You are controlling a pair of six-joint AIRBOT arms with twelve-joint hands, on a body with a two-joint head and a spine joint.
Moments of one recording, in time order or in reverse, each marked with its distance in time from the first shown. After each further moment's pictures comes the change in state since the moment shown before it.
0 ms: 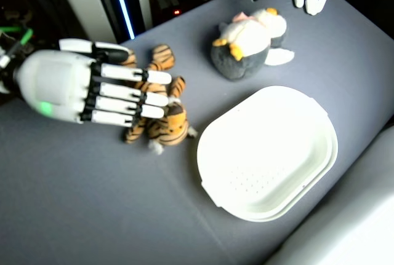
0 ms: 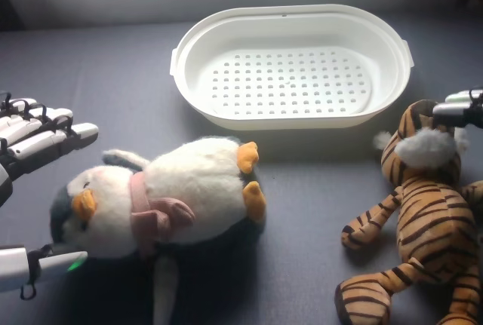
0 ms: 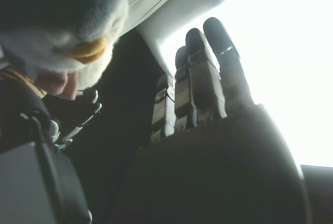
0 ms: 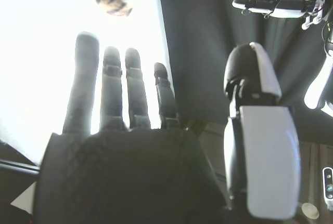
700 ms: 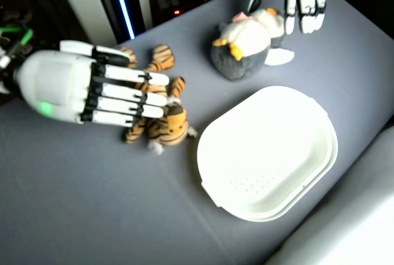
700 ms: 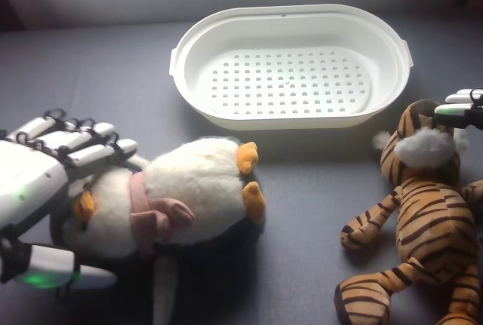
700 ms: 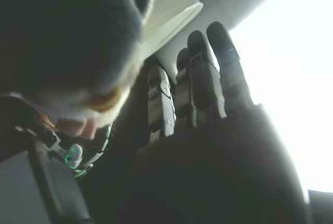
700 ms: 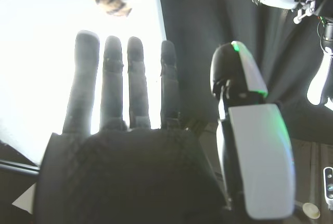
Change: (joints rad) left arm -0.195 -0.117 0.109 0.011 0.317 0.142; right arm -0.001 0.000 0.000 0.001 0.000 0.010
